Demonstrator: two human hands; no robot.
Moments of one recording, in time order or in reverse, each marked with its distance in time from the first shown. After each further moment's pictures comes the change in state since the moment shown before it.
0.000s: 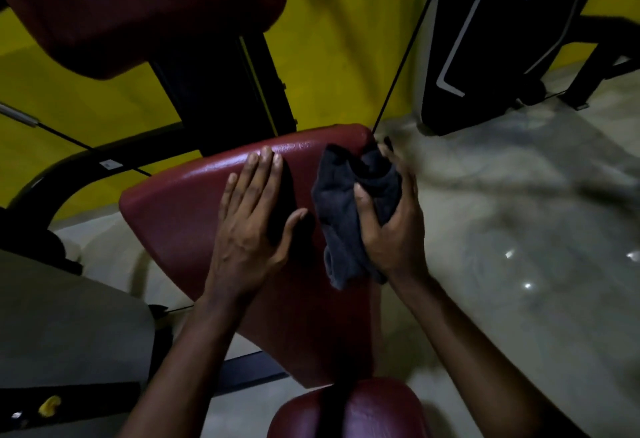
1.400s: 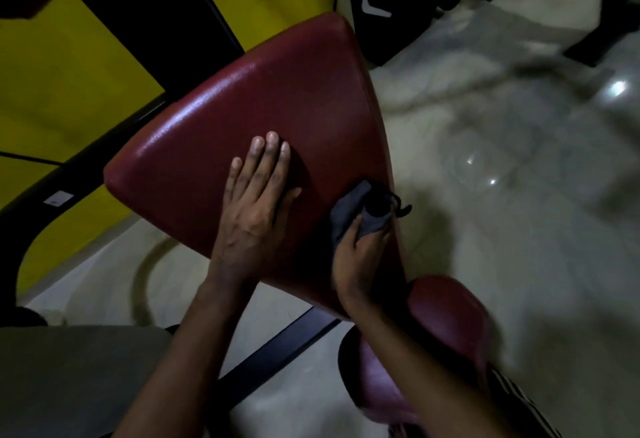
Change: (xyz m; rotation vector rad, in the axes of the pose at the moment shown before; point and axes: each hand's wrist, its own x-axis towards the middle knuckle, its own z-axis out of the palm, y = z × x) left_hand -0.062 -0.051 -0.003 -0.130 -0.137 0.319; right_hand -0.180 0.030 0.142 -0.055 0.670 0.602
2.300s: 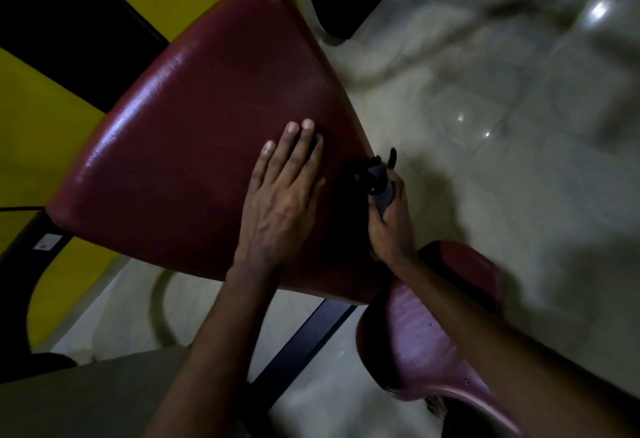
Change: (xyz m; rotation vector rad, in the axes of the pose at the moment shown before) left_hand 0.022 0.037 0.037 0.077 -0.088 0.230; right_hand 0.061 0.047 -0.054 -0.088 -0.239 -0.012
